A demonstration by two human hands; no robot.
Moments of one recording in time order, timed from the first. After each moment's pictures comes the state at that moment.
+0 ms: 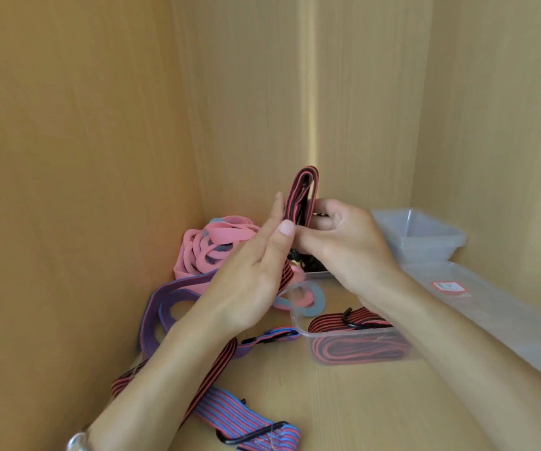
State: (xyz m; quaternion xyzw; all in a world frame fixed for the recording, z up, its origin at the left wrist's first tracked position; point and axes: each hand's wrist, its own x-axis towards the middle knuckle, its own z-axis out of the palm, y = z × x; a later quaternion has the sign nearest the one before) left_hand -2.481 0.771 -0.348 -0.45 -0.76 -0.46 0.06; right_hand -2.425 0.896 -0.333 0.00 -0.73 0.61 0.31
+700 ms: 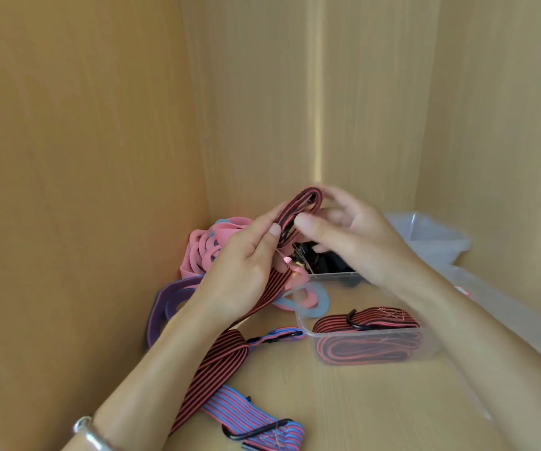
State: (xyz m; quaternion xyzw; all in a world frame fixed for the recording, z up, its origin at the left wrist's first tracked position) left_hand -2.492 0.765 -0.347 -0.48 -0.67 -0.56 0.08; right_hand -2.416 0.912 -0.324 0.08 -0.77 0.58 0.26
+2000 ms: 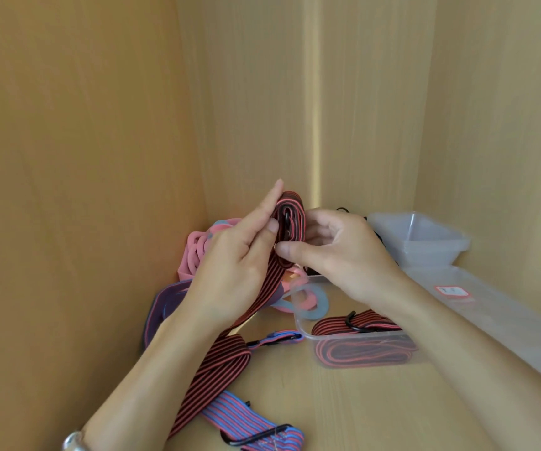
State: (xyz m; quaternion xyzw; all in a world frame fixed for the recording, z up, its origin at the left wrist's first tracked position) left_hand -2.493 0.761 -0.343 -0.49 -0.67 -0.54 0.16; right_hand -2.423 0.899 -0.335 0.05 -0.80 0.52 0.30
